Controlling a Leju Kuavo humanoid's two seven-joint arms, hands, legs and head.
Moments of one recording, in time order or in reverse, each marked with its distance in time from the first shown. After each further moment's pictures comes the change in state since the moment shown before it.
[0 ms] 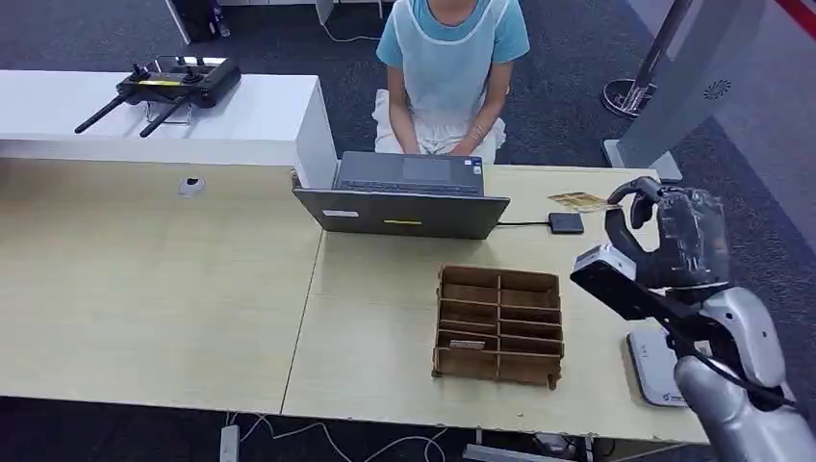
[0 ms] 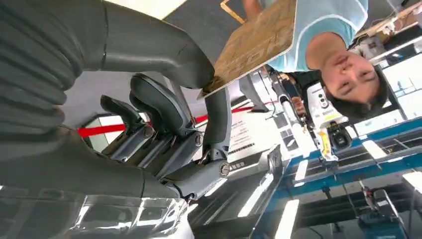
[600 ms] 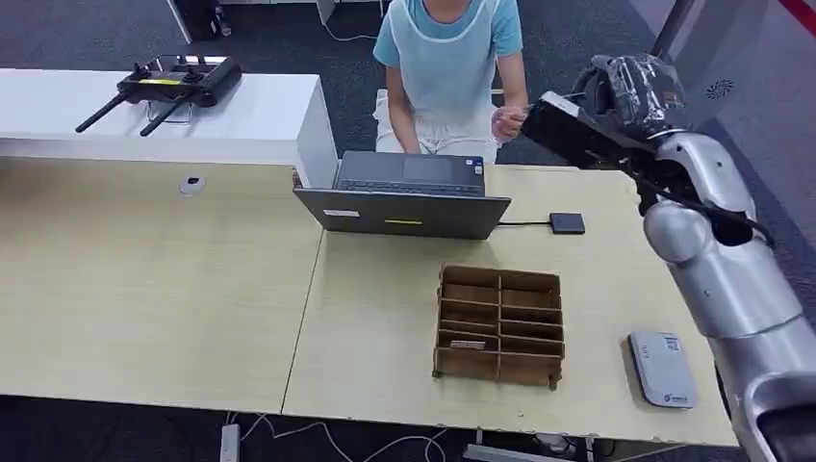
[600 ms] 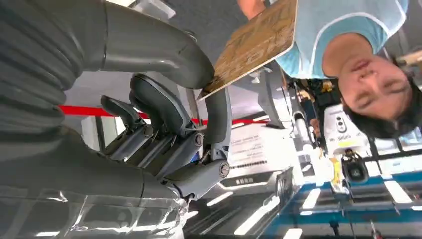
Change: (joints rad) left arm -0.013 0.008 -0.016 0.000 -0.072 -0.014 0.000; right arm -0.601 0.090 0.255 0.445 -0.039 0.233 0.156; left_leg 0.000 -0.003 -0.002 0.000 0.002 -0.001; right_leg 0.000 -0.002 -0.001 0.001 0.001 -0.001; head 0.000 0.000
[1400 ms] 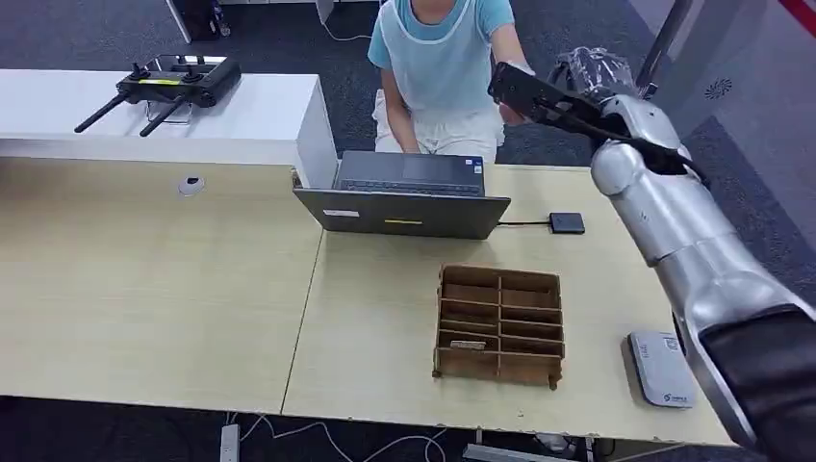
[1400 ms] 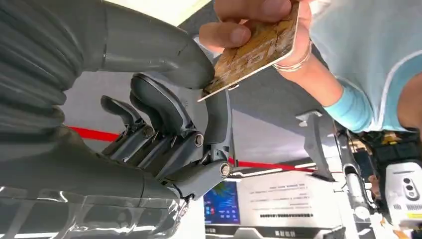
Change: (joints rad) left arm -0.007 0.000 0.000 0.000 -0.016 -0.011 0.004; right arm -0.257 0.191 0.116 0.600 -0.029 -0.051 0.016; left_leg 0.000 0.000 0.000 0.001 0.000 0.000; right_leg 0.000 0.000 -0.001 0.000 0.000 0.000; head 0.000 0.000
